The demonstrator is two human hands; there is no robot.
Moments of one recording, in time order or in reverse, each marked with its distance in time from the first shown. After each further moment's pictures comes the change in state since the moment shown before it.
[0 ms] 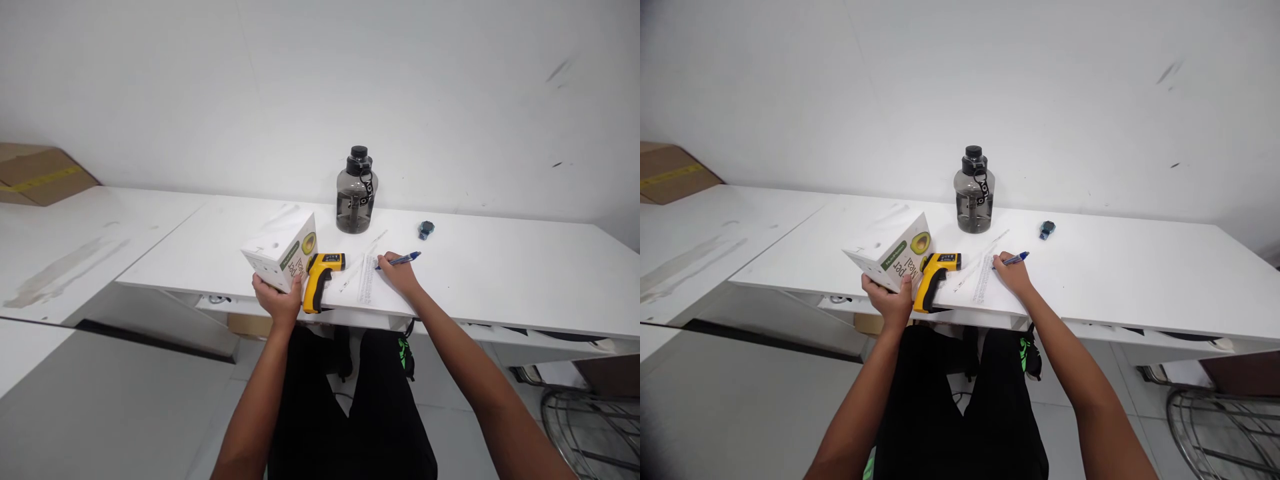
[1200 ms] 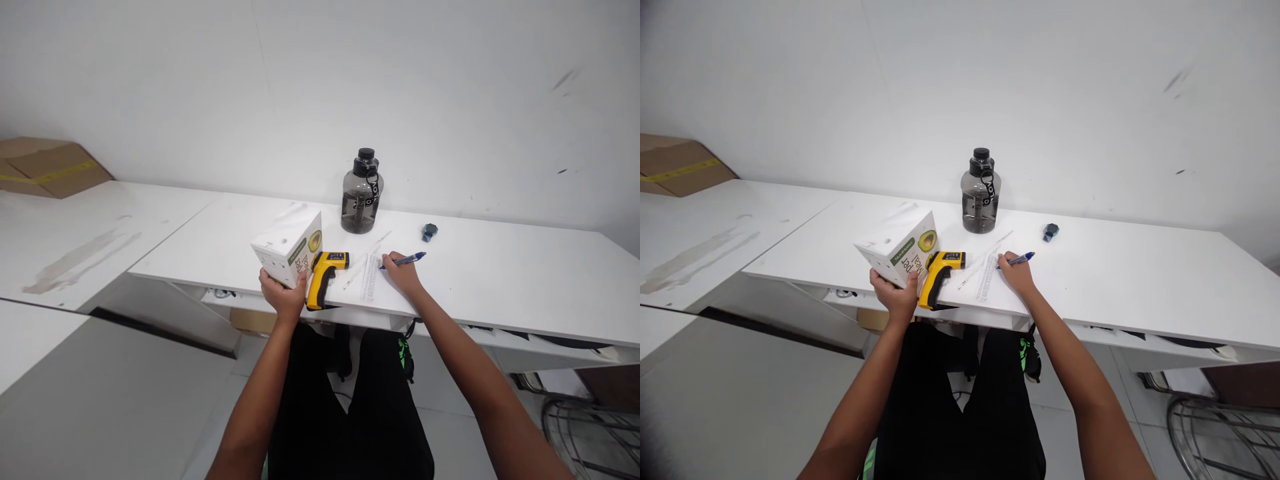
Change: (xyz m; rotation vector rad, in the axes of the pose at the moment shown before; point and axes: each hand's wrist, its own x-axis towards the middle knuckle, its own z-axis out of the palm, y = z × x) left_hand 0.000 0.005 0.000 0.065 0.040 0.017; right_hand -0.001 -0.001 0.000 -0.003 0.039 -0.035
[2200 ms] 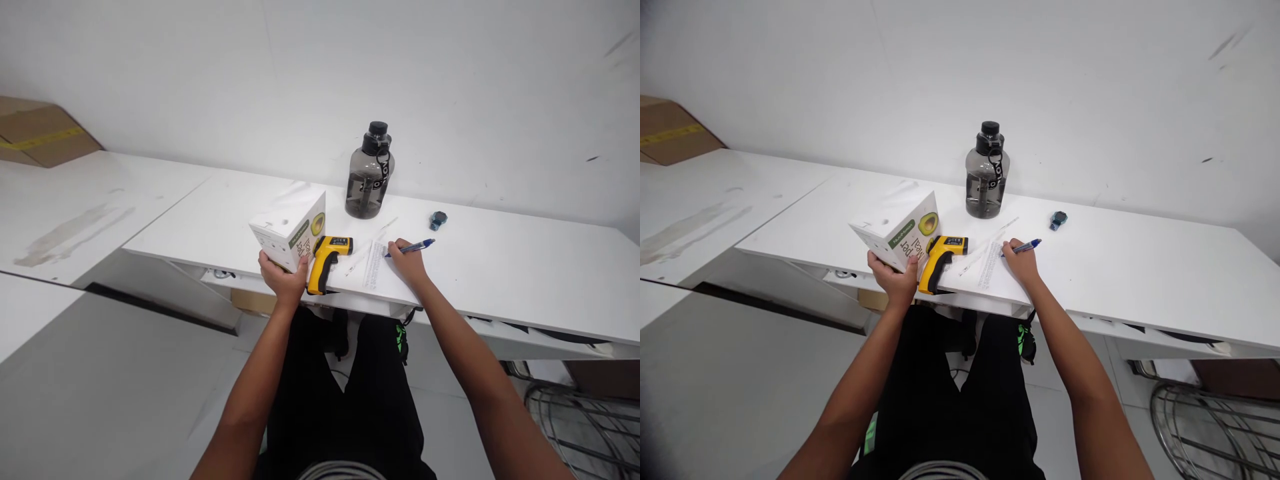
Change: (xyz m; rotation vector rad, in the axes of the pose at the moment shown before) left_hand -0.002 0.002 -0.002 -0.031 -0.027 0.014; right_hand -0.001 -0.003 -0.002 -0.031 0.029 0.022
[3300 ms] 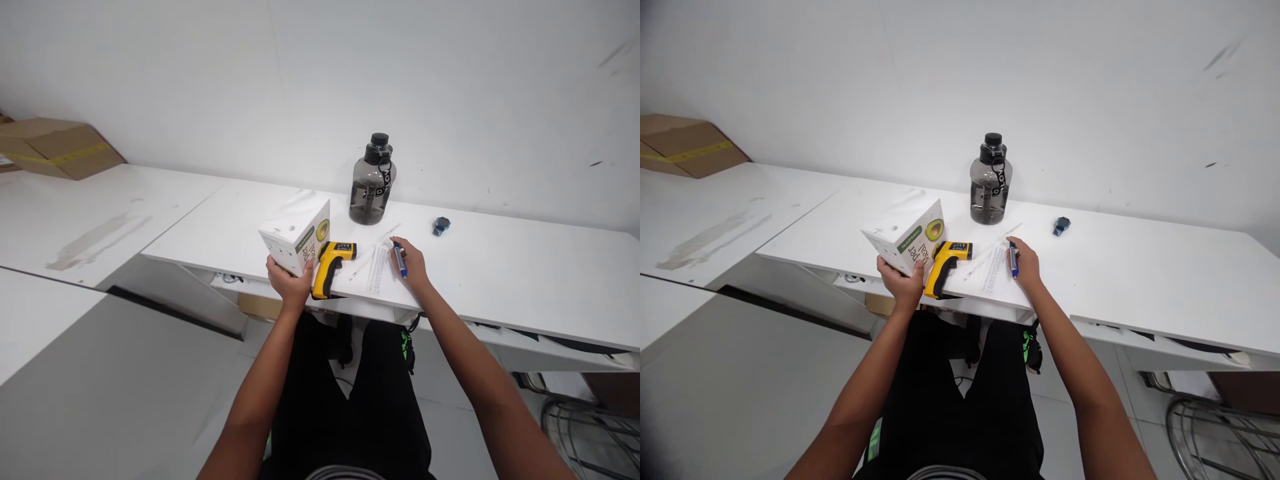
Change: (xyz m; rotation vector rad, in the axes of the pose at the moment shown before) left_hand 0.000 0.000 0.000 0.031 0.008 0.000; right_hand 0.004 0.019 0.001 -0.110 0.020 -0.312
